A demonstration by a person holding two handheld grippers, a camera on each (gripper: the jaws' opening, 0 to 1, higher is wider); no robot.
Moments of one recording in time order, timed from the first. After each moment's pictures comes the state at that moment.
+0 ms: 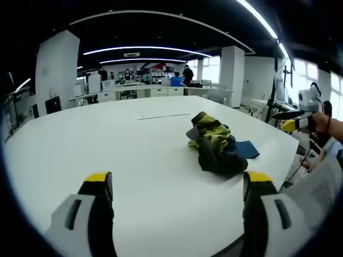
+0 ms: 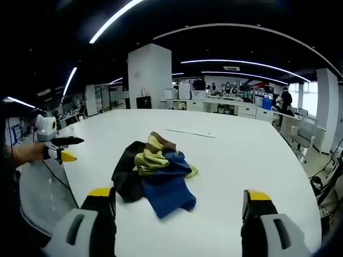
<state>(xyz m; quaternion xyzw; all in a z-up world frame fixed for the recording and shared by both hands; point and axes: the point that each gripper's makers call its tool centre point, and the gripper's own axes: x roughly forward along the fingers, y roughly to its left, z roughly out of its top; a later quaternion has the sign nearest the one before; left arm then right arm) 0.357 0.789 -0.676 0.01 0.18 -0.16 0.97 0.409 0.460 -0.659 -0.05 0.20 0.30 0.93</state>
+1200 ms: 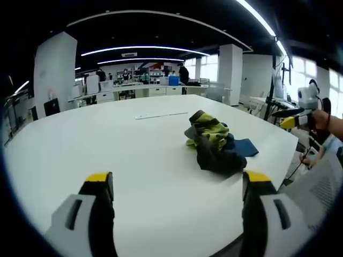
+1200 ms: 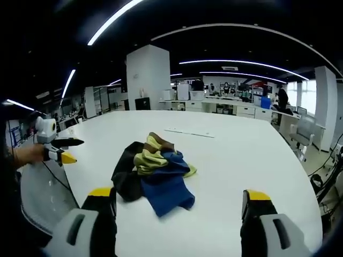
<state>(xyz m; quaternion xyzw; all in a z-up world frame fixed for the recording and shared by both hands) 0.356 0.786 -0.677 0.02 0.19 -0.16 0.97 0.408 0.455 -0.660 -0.04 0.20 0.30 0.93</state>
